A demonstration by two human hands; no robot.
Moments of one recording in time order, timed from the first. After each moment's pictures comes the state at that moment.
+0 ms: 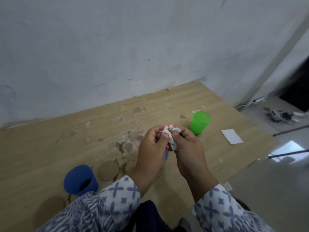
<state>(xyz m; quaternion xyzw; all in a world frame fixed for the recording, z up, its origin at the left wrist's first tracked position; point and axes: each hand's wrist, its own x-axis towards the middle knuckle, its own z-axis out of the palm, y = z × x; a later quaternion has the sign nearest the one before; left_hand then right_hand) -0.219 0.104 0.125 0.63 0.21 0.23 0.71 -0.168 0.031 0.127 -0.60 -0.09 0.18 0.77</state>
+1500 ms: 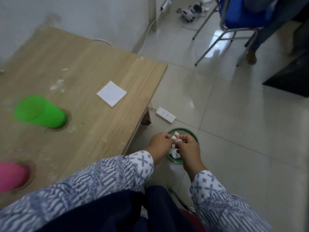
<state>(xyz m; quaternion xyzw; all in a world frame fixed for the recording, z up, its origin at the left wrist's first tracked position) -0.012 -0.251 -0.085 0.76 0.17 -0.35 0.53 -0.052 -0.348 -0.098 -0.65 0.38 0.06 0.65</state>
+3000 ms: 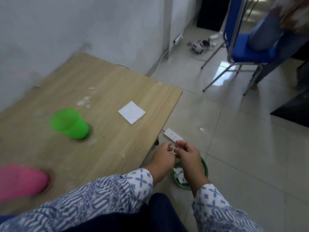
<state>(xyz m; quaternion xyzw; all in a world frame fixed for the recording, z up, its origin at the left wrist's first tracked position) -0.008 -0.217 -0.039 0.79 0.13 -0.30 0.52 -0.021 -0.311 -0.066 -0.68 0.26 0.04 0.69</state>
